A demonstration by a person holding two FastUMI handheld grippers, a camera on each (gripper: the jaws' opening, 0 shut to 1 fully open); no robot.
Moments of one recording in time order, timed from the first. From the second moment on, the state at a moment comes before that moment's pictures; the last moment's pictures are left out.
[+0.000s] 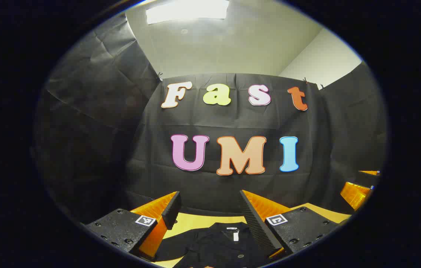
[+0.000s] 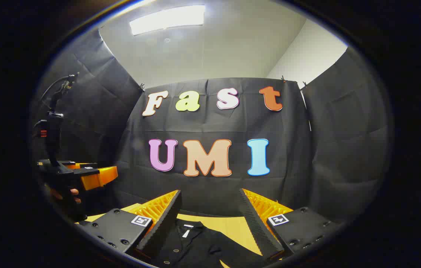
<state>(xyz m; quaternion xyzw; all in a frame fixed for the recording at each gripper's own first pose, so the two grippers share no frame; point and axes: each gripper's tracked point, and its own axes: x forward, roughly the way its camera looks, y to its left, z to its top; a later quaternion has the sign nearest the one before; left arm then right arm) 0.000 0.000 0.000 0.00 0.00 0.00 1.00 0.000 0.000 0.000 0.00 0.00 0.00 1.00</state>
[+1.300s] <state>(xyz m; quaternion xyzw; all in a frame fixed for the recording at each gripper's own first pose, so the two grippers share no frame) -0.025 0.048 -0.012 0.04 0.02 0.04 1.00 0.020 0.017 -0.010 0.02 0.01 0.03 1.00</state>
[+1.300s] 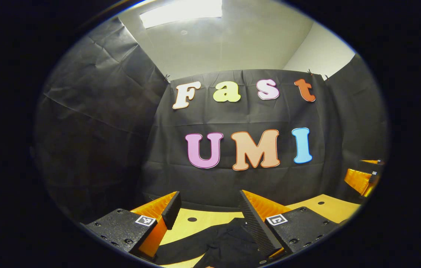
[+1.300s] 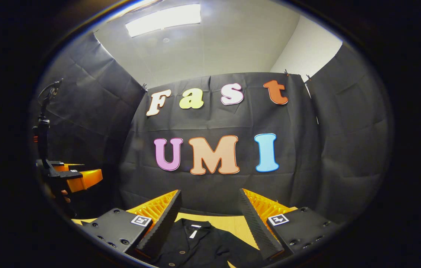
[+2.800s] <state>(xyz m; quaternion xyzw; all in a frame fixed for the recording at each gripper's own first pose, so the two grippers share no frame) -0.007 0.056 -0.038 0.02 0.04 0.04 1.00 0.038 -0.004 -0.042 -0.02 0.04 0.02 1.00</state>
